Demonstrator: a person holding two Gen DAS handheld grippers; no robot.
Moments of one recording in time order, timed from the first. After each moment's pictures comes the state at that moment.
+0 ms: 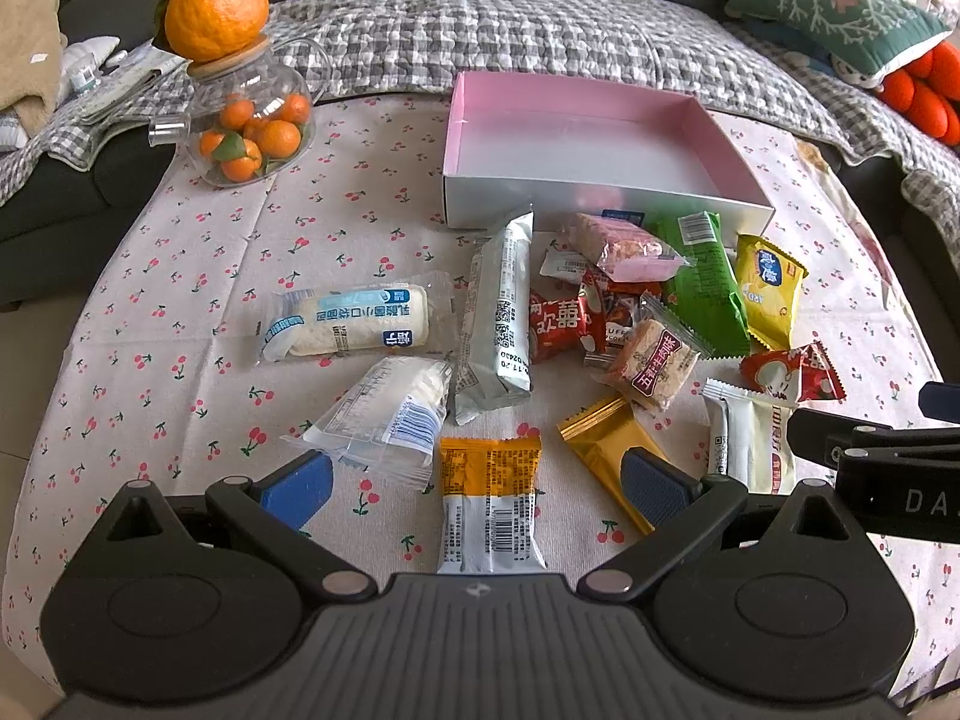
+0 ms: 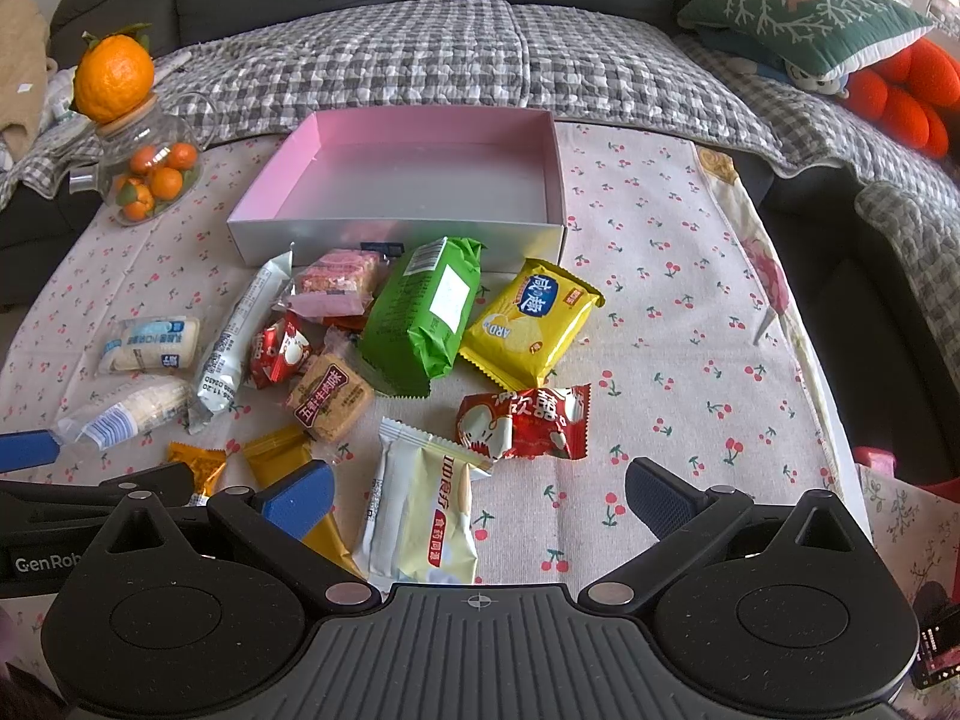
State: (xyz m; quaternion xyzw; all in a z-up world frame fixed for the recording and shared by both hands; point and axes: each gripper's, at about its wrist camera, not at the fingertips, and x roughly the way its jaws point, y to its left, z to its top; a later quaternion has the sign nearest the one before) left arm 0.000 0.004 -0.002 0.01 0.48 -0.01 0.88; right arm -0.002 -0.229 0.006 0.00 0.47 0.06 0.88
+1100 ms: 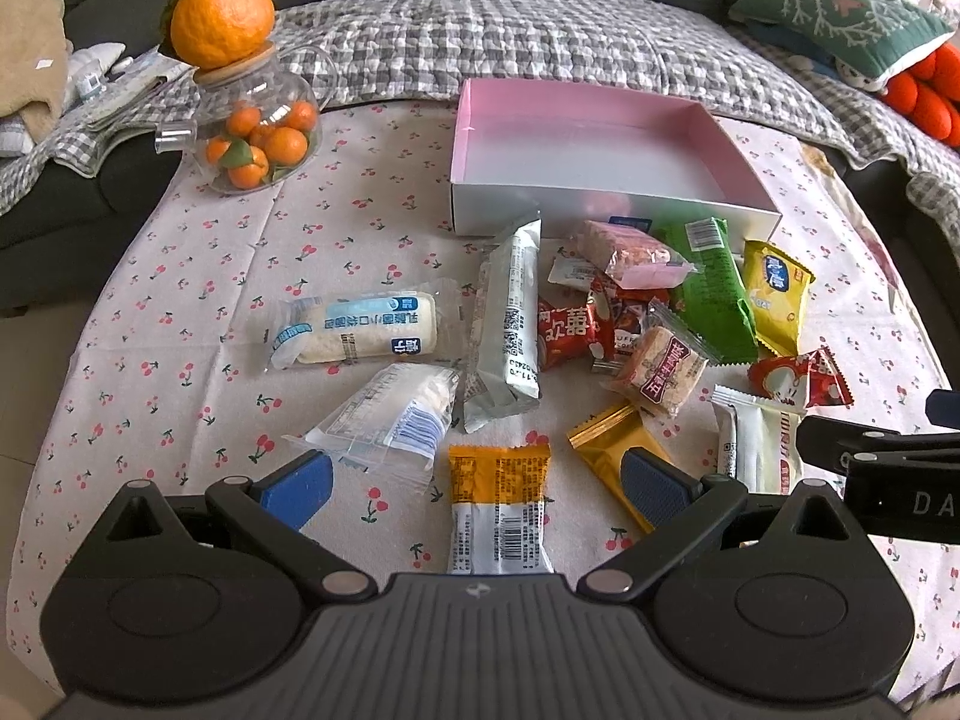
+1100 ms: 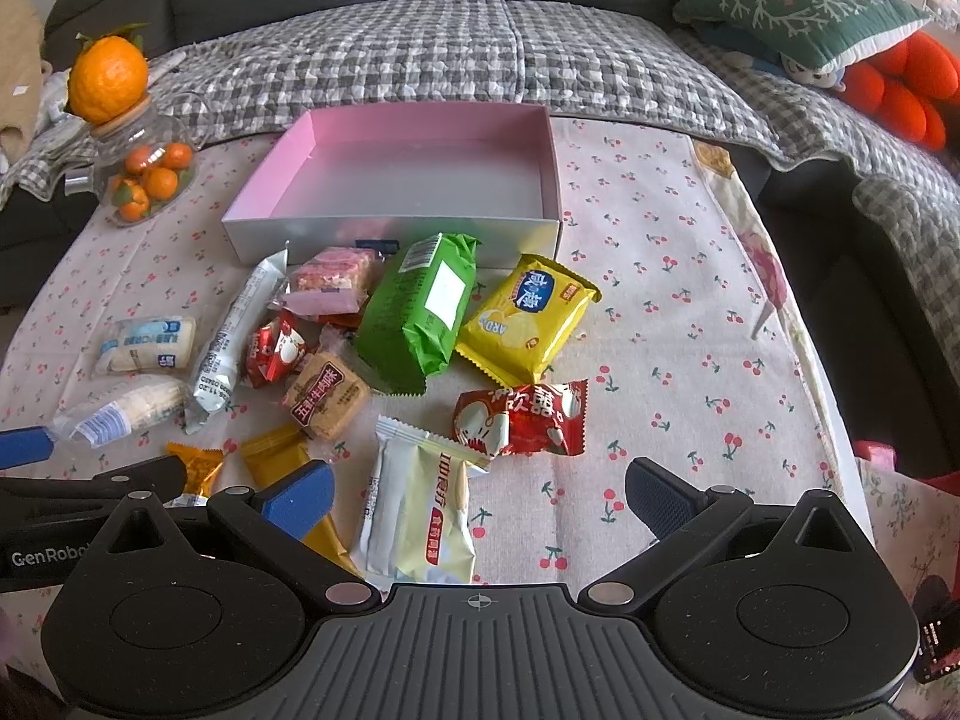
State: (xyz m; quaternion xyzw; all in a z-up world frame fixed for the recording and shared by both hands) left arm 0.001 0.007 -0.002 0.02 0.48 -0.01 0.88; right arm -0.003 -0.231 0.004 0.01 0.47 0.06 0.88
